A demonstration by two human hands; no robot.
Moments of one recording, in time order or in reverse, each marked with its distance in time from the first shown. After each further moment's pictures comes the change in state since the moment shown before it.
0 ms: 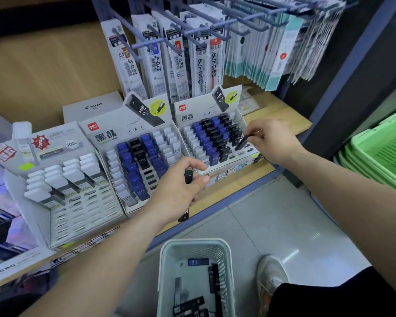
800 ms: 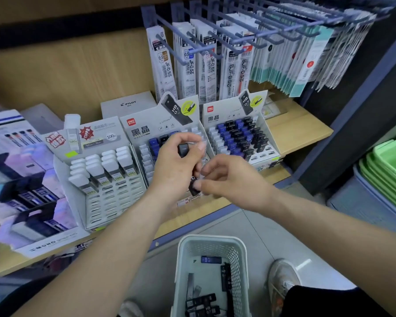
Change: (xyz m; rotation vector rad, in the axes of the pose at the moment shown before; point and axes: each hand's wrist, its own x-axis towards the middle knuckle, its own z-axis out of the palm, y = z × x) left_hand -0.012 0.021 -0.042 -0.292 0.329 0.096; right_hand -0.083 -0.147 0.039 0.623 -0.367 0.057
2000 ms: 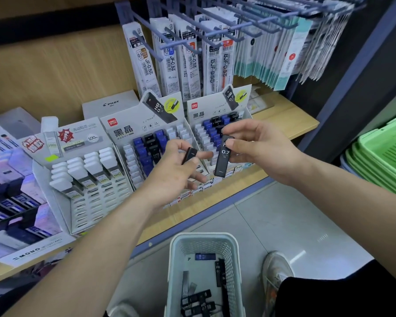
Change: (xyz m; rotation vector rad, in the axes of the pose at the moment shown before) left_hand -0.007 0.003 0.009 0.118 -0.305 -0.184; right_hand 0.002 0.010 -0.076 0.382 0.130 -0.062
